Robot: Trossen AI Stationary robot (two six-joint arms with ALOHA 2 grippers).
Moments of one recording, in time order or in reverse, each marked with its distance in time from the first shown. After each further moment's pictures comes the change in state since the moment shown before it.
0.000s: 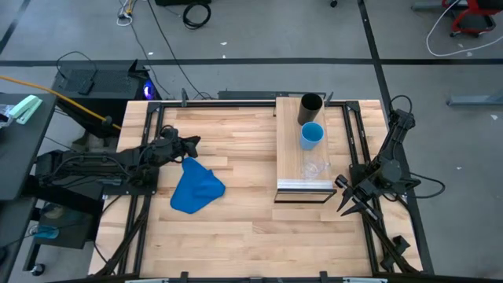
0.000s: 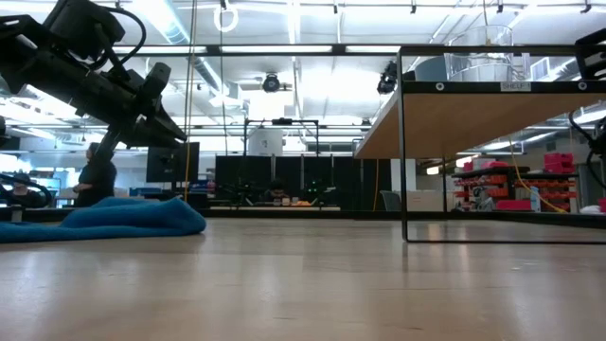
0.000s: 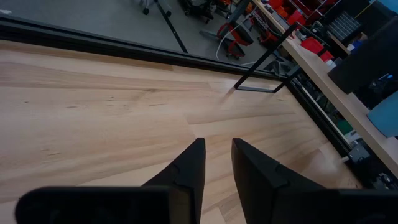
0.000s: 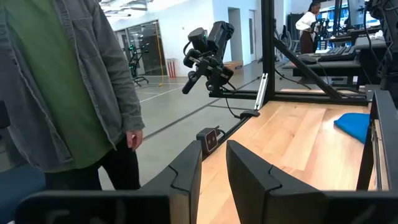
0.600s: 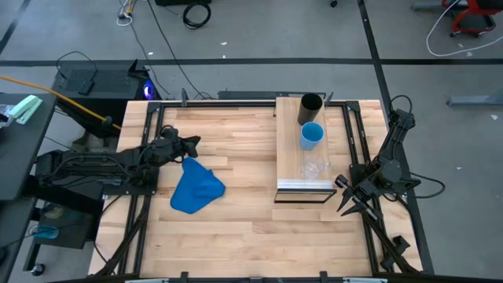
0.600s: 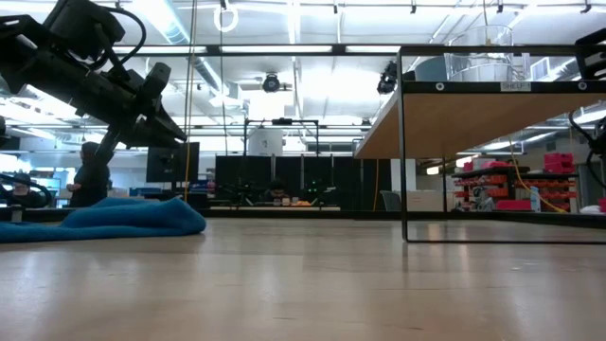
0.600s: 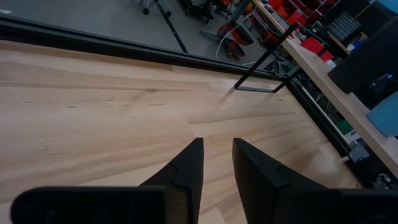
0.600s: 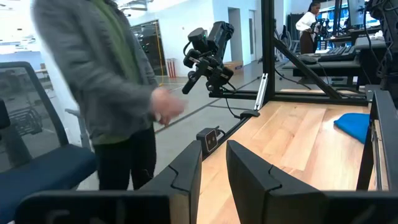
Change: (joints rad) left arm 0.000 0.000 0.000 0.000 0.000 0.000; right arm 0.000 0.000 0.000 0.000 0.000 0.000
